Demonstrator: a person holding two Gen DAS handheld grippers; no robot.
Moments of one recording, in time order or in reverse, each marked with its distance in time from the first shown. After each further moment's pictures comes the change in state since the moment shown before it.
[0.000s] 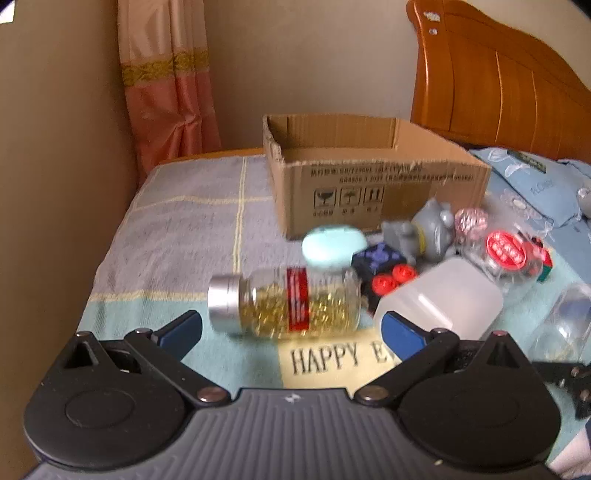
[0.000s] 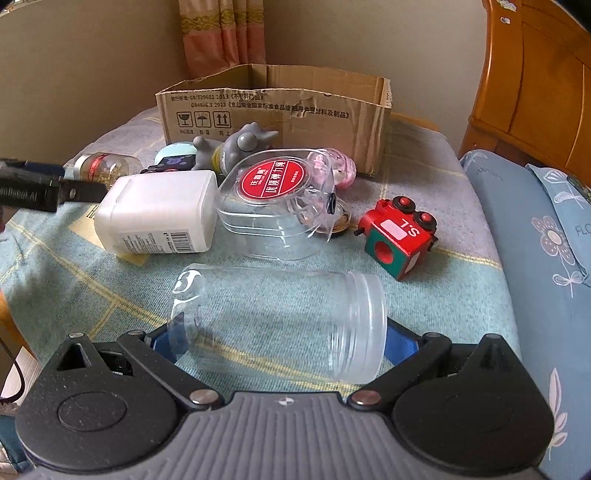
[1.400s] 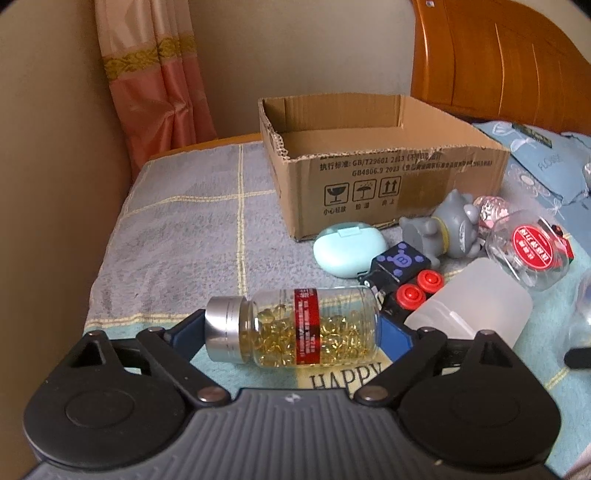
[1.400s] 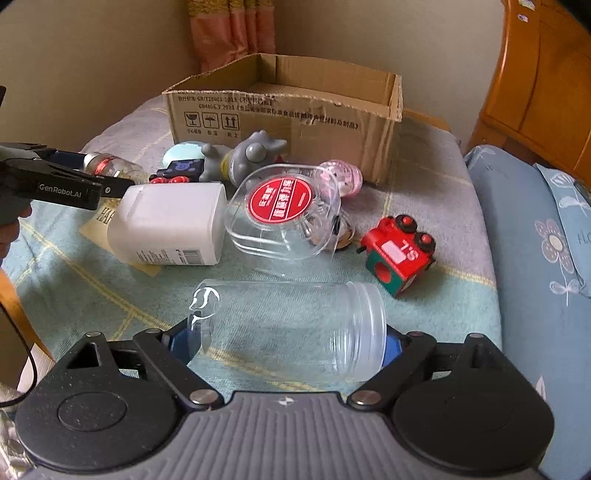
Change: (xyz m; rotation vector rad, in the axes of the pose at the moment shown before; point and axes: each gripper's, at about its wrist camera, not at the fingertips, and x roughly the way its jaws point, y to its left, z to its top) left arm 0.022 0.004 0.021 0.063 0.098 0.011; right arm -0.011 0.000 0.027 -0.036 0.089 0.015
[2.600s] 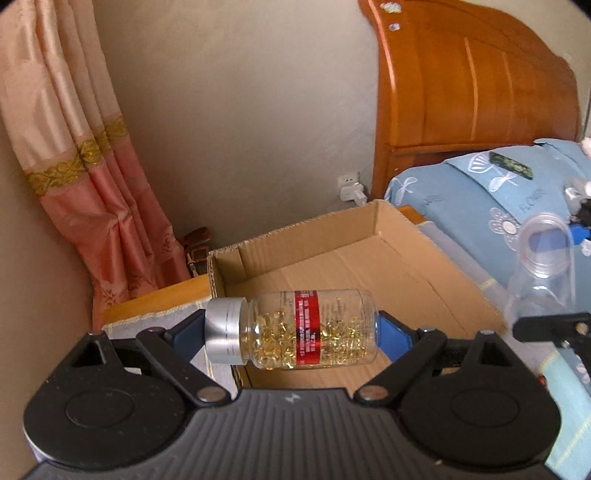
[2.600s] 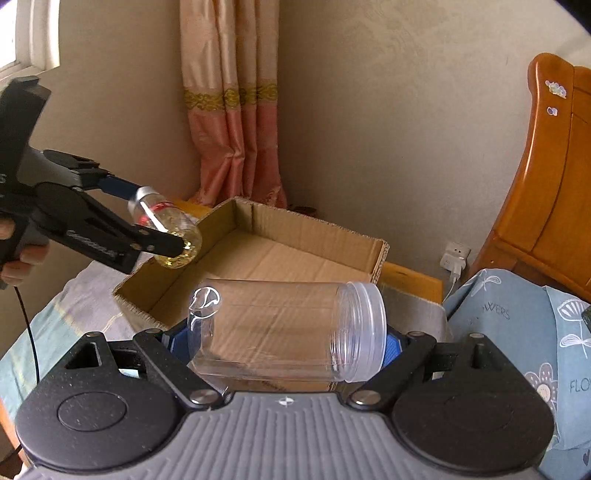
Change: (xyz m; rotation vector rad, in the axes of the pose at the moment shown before) left arm 0.044 -0.018 0.208 0.142 -0.030 -0.097; right arm -0.007 -0.075 0.192 -0.078 -0.192 0.065
